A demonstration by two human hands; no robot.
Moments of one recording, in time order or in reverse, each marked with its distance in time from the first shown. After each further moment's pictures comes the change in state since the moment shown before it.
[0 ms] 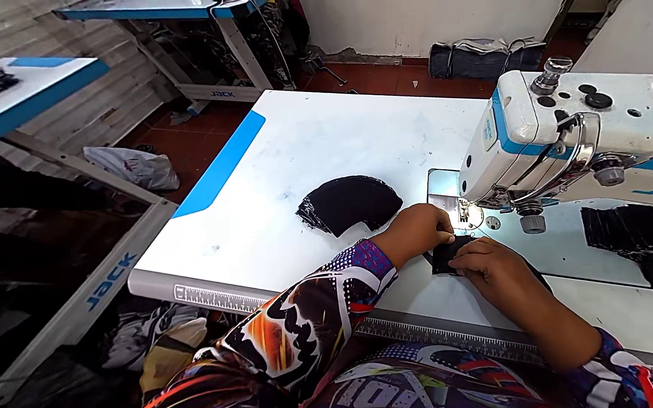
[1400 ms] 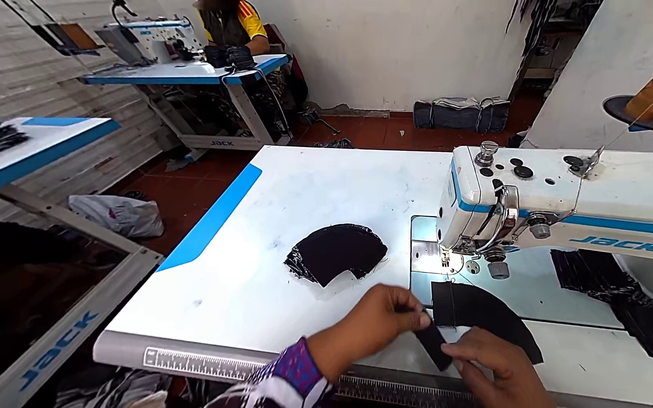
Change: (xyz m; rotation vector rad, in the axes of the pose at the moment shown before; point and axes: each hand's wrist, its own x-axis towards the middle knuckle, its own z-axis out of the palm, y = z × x) left_hand -0.080 -0.004 0.008 -0.565 0.045 0.007; right_hand -0.042 -0.044 -0.014 0.568 0.161 0.112
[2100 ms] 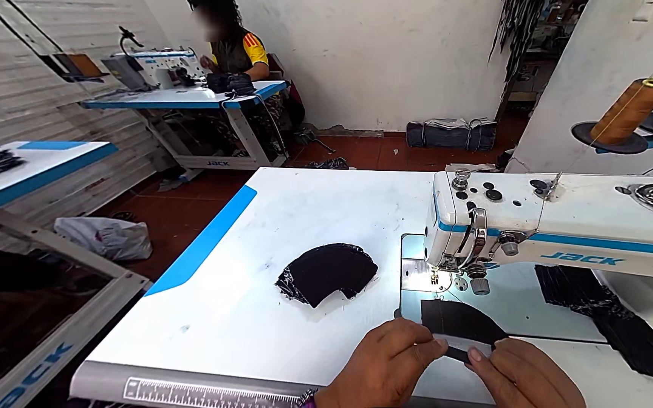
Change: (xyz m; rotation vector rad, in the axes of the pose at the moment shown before) left_hand -0.001 -0.013 0.039 0.587 0.539 1.091; right_hand 0.008 -0.009 -0.037 -0.761 0.255 -0.609
